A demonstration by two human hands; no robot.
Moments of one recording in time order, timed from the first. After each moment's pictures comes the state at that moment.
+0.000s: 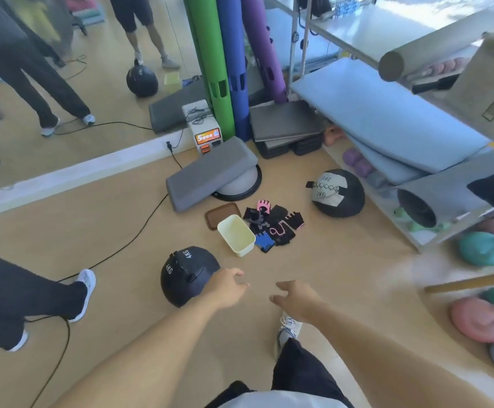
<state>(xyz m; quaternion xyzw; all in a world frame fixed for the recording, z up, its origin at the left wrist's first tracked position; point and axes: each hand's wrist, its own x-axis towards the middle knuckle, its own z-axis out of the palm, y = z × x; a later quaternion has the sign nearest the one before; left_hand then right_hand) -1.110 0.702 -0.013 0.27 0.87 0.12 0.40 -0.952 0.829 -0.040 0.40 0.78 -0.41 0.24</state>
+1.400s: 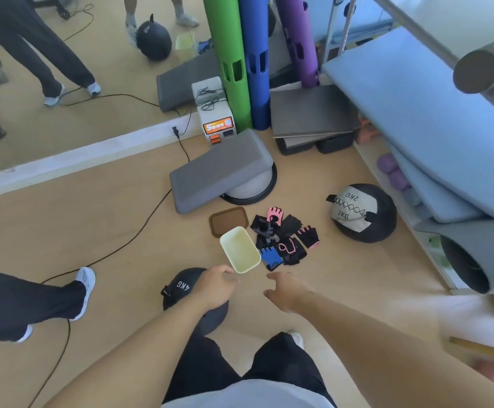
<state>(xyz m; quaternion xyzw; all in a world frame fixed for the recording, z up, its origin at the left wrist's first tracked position) -1.289 0.900 -0.038 0.14 0.88 0.15 0.43 -1.163 1.053 -0.069 0.29 0.82 -0.36 0.32</state>
